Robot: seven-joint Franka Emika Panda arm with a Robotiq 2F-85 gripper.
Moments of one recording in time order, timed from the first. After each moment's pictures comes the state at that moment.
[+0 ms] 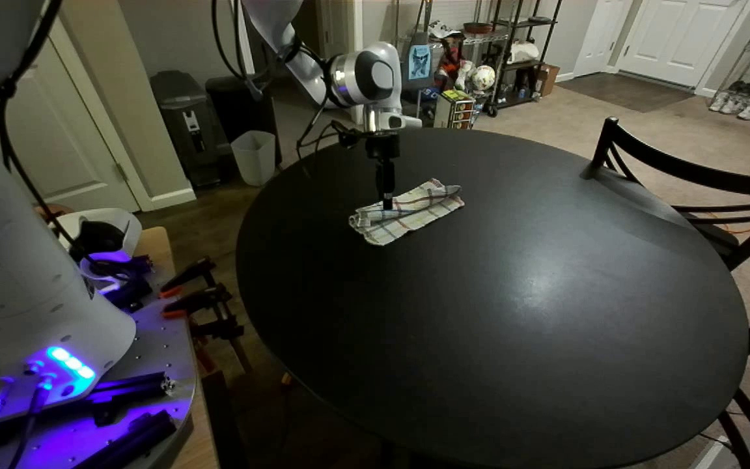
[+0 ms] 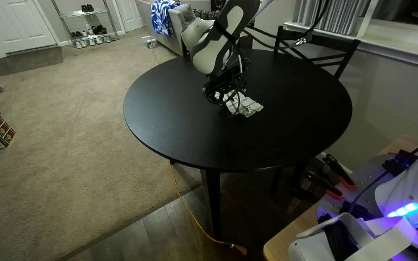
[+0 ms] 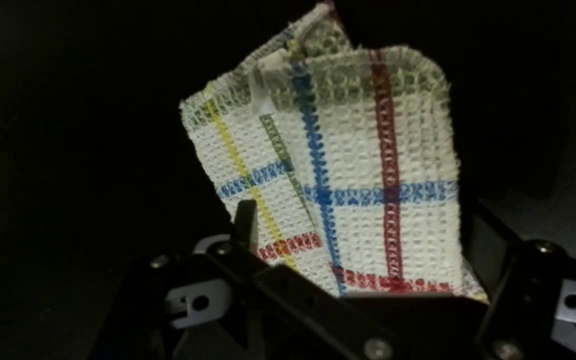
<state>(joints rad) 0.36 0.73 -0.13 -1.67 -0.33 2.07 0.90</state>
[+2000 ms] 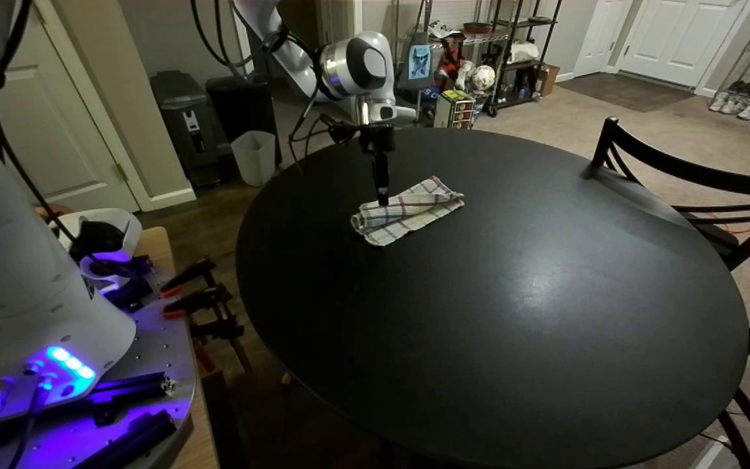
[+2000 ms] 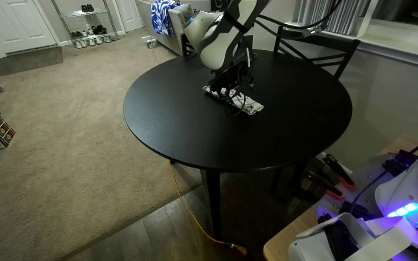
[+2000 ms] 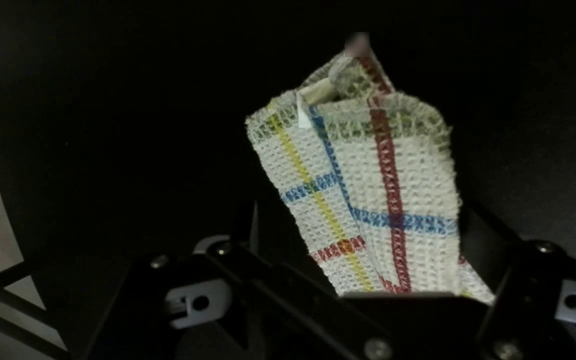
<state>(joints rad) 0.36 0.63 -0.13 -1.79 -0.41 2.07 1.01</state>
